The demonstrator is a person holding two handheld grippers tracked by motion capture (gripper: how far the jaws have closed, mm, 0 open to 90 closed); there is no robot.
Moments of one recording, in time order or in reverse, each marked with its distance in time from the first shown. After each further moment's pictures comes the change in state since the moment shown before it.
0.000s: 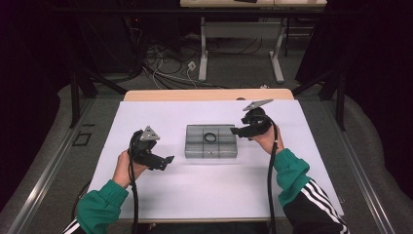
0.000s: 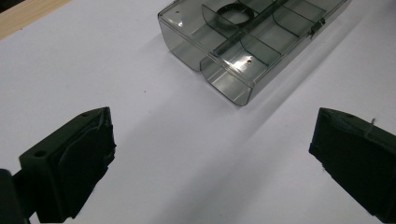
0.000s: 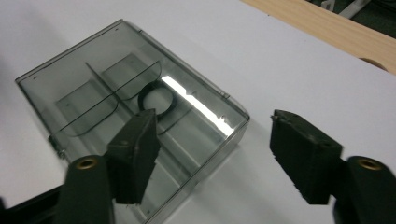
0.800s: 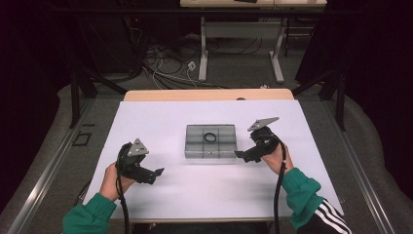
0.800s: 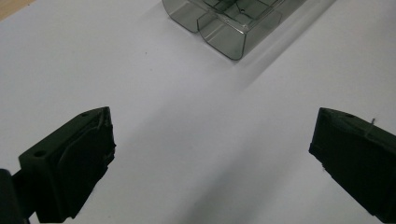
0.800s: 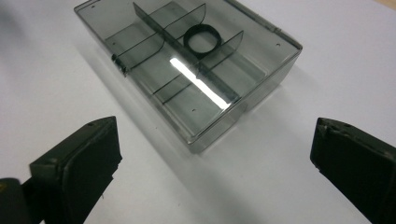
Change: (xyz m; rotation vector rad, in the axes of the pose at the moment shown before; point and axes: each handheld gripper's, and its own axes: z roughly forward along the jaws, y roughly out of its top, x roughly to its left) left arm -0.006 -0.039 -0.022 0.006 0.017 0.029; right arm 0.035 -0.042 -0.032 0.064 0.039 -0.041
